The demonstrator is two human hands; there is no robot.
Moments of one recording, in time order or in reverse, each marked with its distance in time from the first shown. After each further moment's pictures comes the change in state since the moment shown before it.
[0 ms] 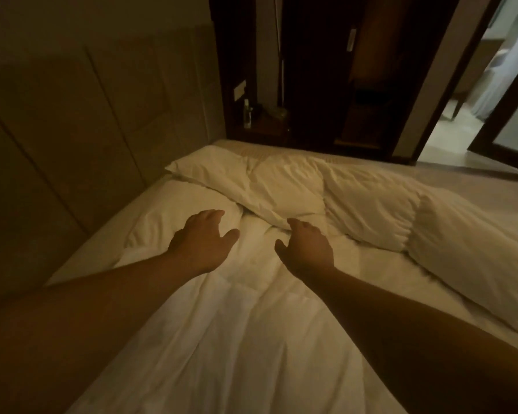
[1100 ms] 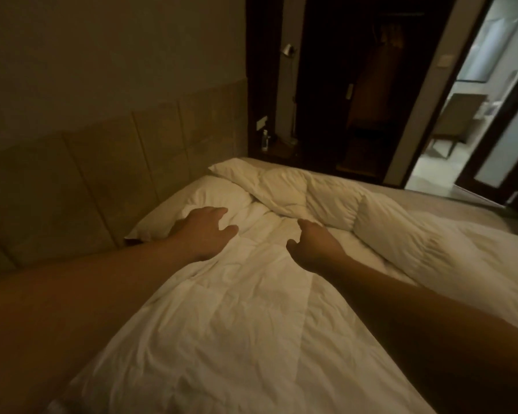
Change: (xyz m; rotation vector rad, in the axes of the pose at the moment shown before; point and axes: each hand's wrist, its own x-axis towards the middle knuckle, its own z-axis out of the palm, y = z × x) left_hand -0.431 0.102 -0.132 0.104 0.053 -0.058; right_hand -0.377 0.012 -0.256 -0.002 -0.163 -0.086
